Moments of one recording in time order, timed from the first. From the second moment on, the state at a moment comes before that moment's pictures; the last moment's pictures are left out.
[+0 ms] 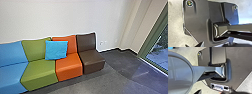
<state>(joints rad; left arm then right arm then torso) 1.41 2.75 -2.32 -0.06 0.02 0.02 -1.38 2.62 -1.95 -0.04 -0.19 0.10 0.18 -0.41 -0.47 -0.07</state>
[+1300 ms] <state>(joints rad) 1.23 2.65 -2.26 -0.24 0.20 0.02 -1.05 2.19 -1.62 0.11 -0.28 0.11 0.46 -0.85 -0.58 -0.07</state>
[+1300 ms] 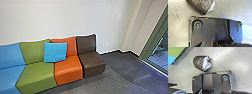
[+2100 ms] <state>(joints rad) 1.20 2.65 -2.26 -0.27 0.19 0.02 -0.91 2.28 -1.70 0.12 -0.39 0.11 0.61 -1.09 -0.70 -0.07</state>
